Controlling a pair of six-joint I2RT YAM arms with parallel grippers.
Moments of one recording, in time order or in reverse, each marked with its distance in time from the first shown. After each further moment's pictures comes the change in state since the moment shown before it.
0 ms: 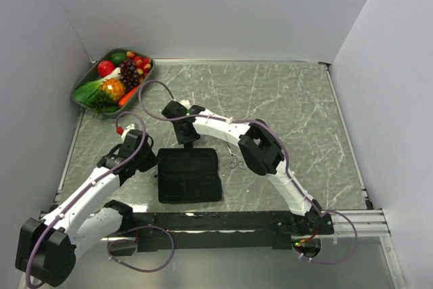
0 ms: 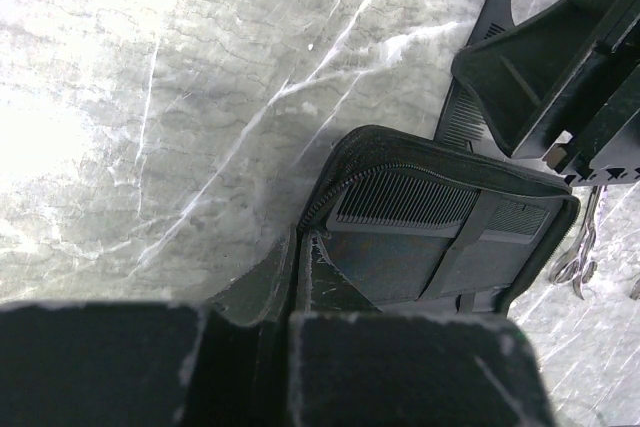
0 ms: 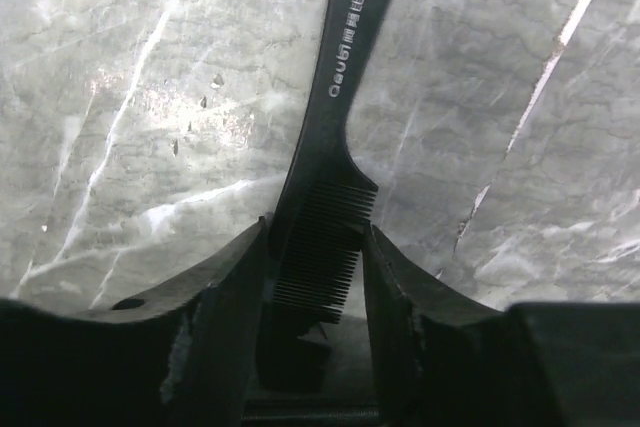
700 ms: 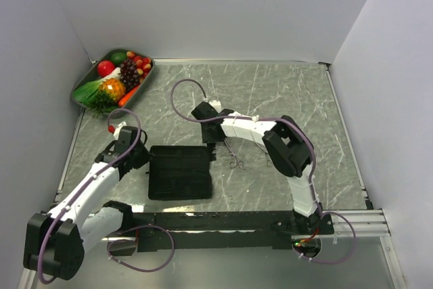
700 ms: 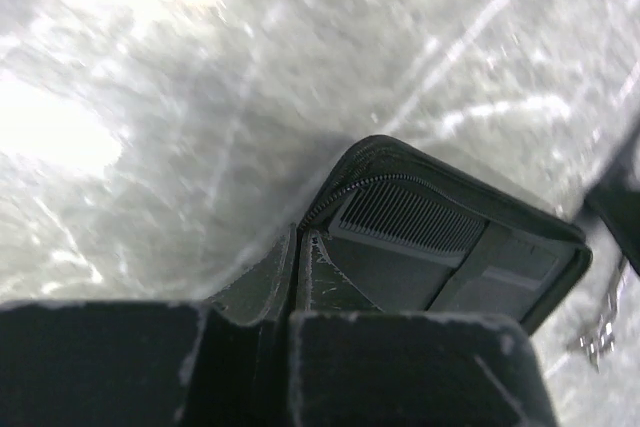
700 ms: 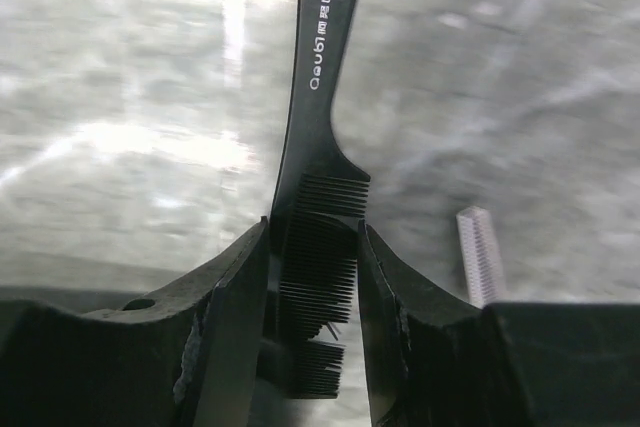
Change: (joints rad) left arm 0.117 0.052 0.008 0.020 -0.025 0.037; right arm -0.124 -0.297 -0.522 0.249 0.034 0.076
